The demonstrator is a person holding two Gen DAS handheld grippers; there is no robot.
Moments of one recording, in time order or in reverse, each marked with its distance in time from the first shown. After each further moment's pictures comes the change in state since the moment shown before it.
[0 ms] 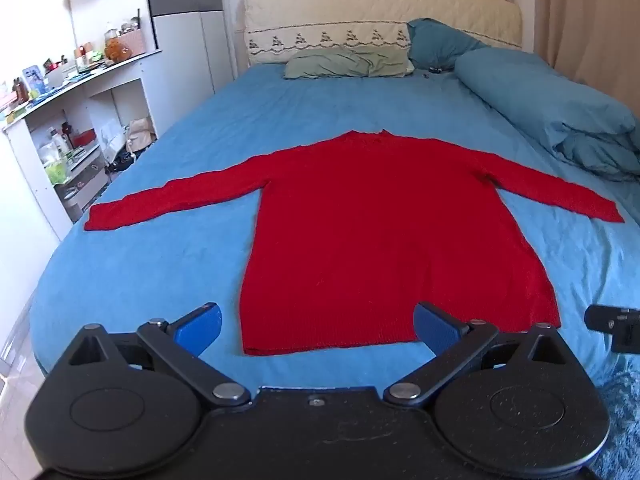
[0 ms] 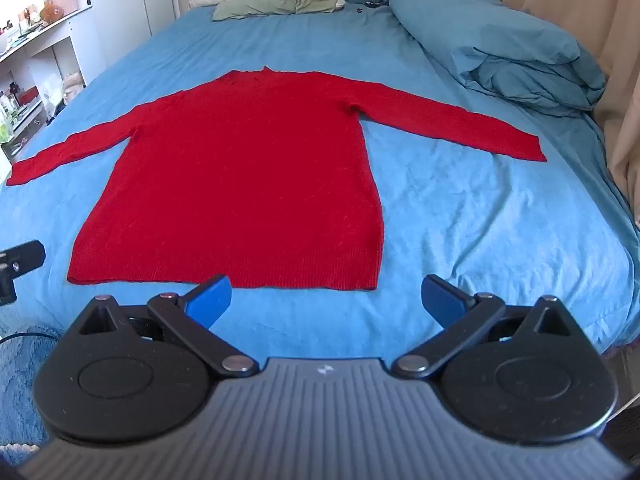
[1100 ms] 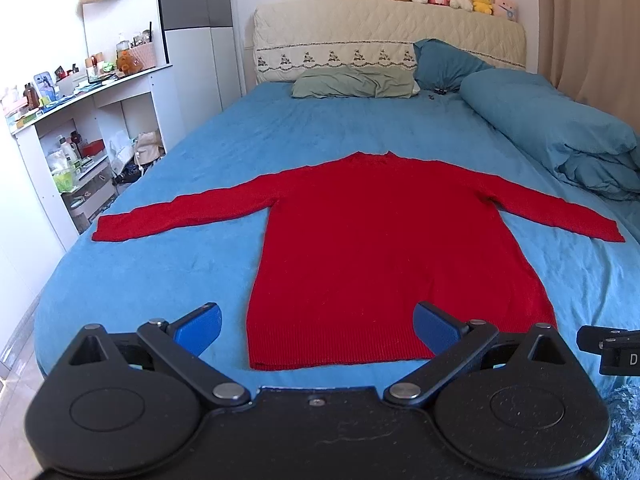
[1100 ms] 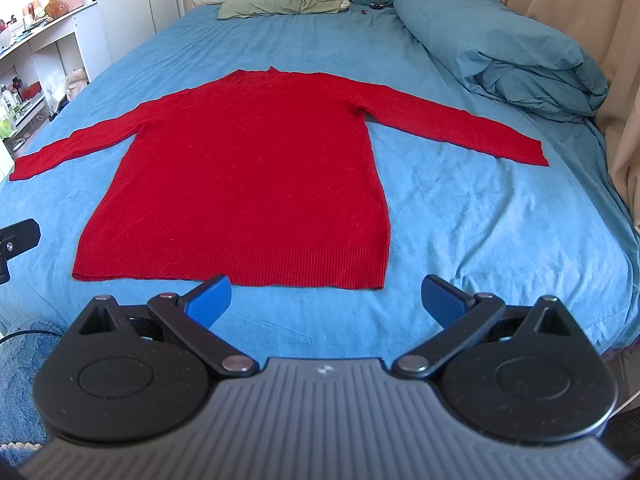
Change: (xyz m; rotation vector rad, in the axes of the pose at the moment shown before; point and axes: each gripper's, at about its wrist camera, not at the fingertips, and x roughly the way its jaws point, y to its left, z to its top) left arm -0.012 0.004 -0.004 -0.053 -0.070 -0.010; right arm -0.004 0.010 -0.002 -0.014 -0.005 -0.004
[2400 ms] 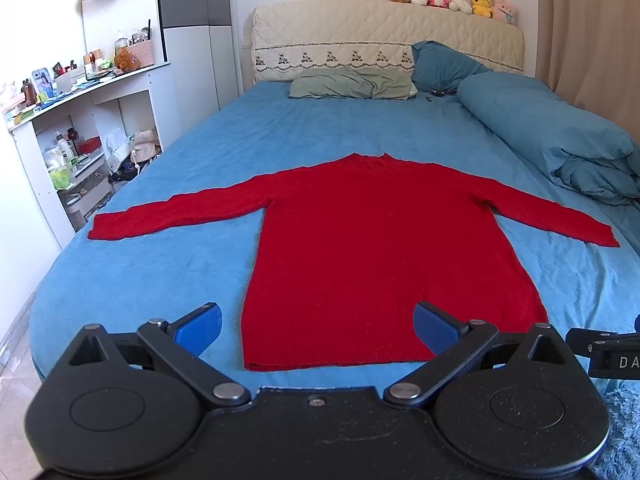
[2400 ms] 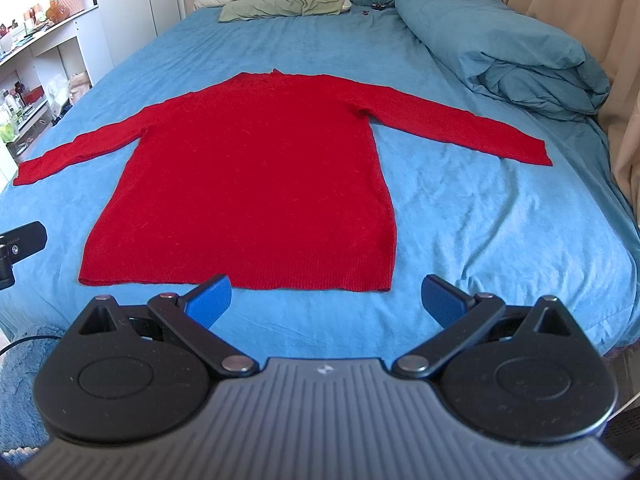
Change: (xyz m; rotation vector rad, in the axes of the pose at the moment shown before) left arm -0.003 0.003 0.005 -0.012 0.005 -0.018; right arm -0.004 0.006 0.003 0.005 -0.001 0.007
